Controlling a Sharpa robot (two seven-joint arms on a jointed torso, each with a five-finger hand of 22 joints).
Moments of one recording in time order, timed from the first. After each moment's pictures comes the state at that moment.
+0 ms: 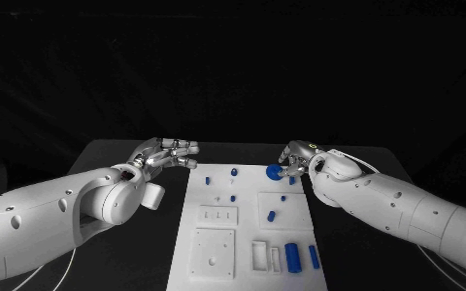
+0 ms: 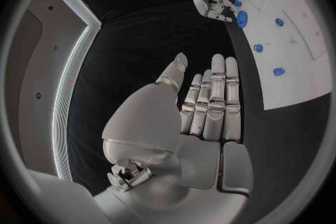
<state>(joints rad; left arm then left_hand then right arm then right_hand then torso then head) 1.38 -0.81 -0.14 1.42 -0.07 -0.26 0.29 1.35 0.04 0.01 -0.13 0.13 0.98 0.15 0.06 0.06 1.07 0.12 0.06 0.06 1.30 0.06 0.18 0.08 0.07 0.94 0.05 0.58 0.24 1.13 -0.64 0.19 1.09 -1.65 -0.26 -0.27 1.29 -0.21 0.25 -0.05 0.25 1.05 0.10 0.06 0.07 1.30 -0.01 1.03 1.22 1.44 -0.07 1.08 1.08 0.07 1.47 -0.10 0.88 1.31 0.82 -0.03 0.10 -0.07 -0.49</state>
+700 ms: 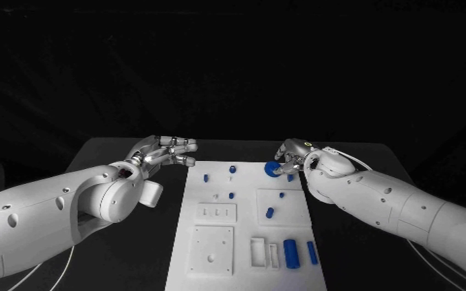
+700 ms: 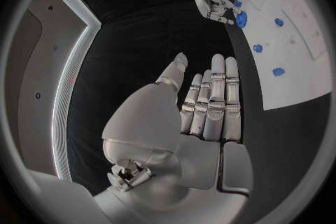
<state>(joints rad) 1.38 -0.80 -0.14 1.42 -0.07 -0.26 0.29 1.35 0.04 0.01 -0.13 0.13 0.98 0.15 0.06 0.06 1.07 0.13 0.06 0.06 1.30 0.06 0.18 0.08 0.07 0.94 0.05 0.58 0.24 1.13 -0.60 0.19 1.04 -1.64 -0.26 -0.26 1.29 -0.20 0.21 -0.03 0.24 1.02 0.11 0.06 0.07 1.30 0.00 1.01 1.21 1.45 -0.07 1.06 1.08 0.07 1.47 -0.09 0.88 1.31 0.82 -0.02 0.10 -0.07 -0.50</state>
